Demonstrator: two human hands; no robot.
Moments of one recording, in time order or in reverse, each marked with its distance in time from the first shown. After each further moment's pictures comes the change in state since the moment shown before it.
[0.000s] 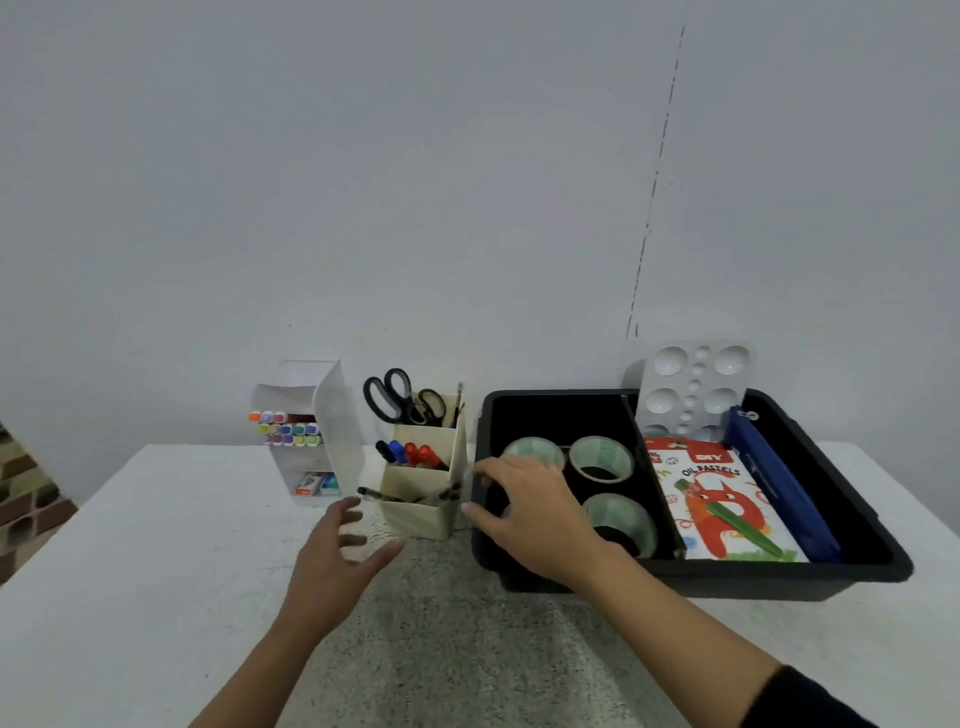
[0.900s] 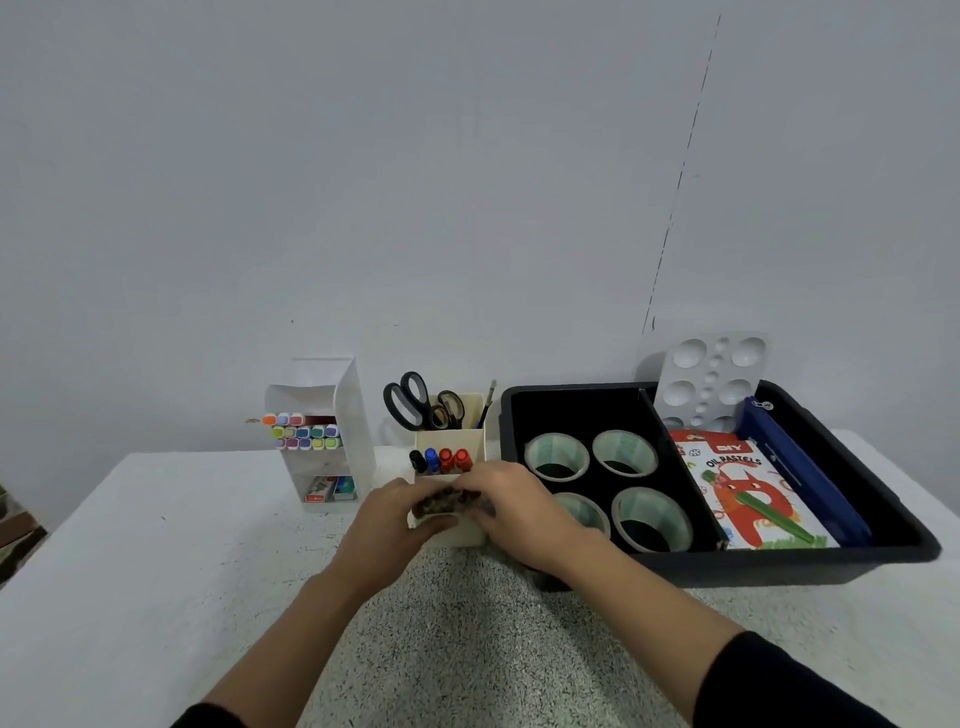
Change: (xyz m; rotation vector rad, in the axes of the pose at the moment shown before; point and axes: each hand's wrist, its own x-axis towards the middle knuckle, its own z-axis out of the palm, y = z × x) left_hand 0.048 0.018 -0.002 0.184 -0.168 0.583; right_hand 0.039 -0.026 0.046 0.067 -0.092 -0.102
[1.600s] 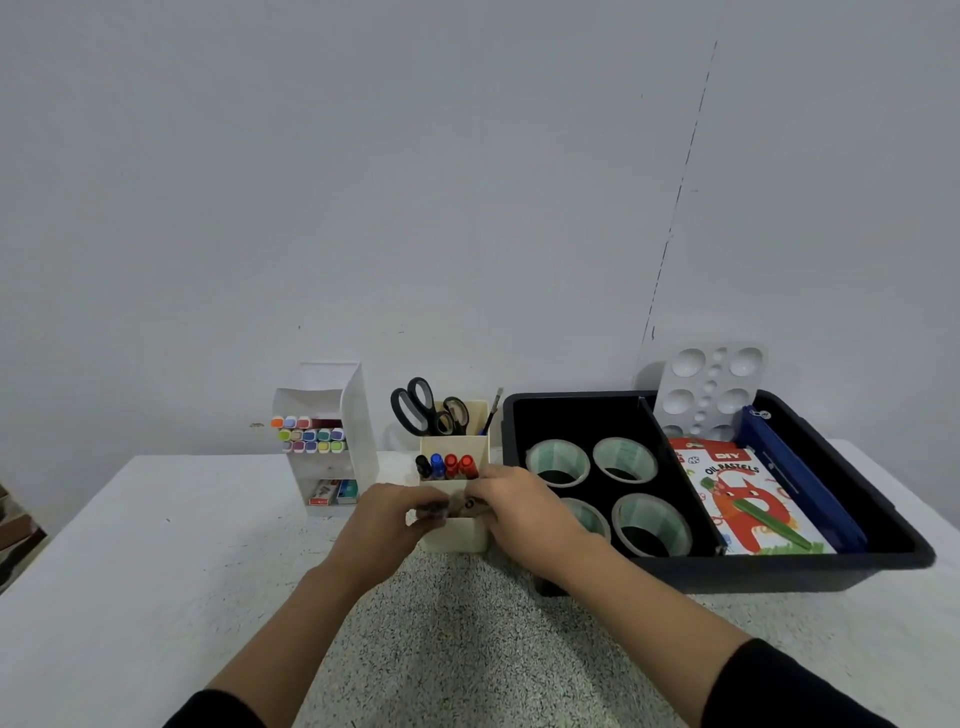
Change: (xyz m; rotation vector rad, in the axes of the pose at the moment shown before) left_hand 0.004 -0.013 -0.006 0.072 -0.032 0.012; right_hand -0.002 -0.002 0.000 -0.238 -0.022 0.014
